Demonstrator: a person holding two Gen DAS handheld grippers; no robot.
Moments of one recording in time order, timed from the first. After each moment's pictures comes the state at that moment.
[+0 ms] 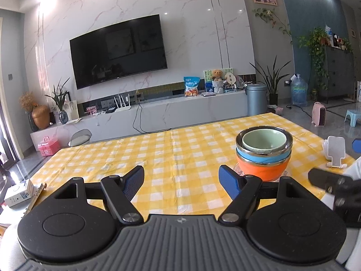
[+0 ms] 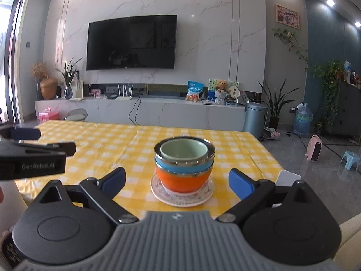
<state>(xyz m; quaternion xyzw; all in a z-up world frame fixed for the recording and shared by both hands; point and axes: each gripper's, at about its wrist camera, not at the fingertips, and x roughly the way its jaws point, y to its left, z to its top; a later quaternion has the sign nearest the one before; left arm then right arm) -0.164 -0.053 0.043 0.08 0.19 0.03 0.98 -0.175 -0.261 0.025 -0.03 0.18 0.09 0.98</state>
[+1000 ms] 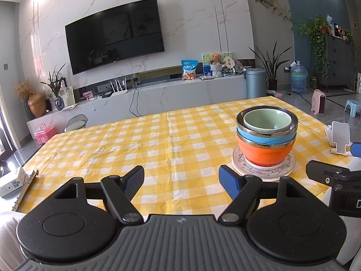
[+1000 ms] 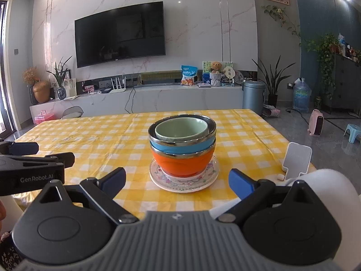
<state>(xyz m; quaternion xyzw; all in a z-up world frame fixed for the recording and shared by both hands) -0.155 -0.043 0.028 0.08 0.23 0.02 0.97 -0.159 -0.262 -0.006 0.02 0.22 0.07 0.97</state>
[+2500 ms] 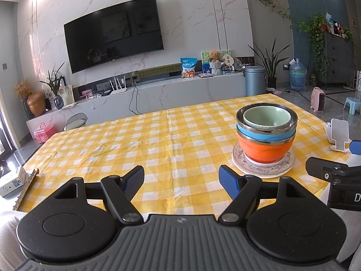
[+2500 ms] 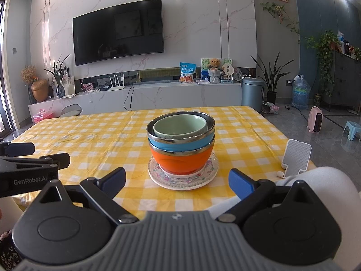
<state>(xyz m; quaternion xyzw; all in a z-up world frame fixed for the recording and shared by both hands) -0.157 -0.040 0.027 0.08 0.24 0.02 0.97 -0.159 -0.262 -0.006 0.03 0.23 0.07 0.97</state>
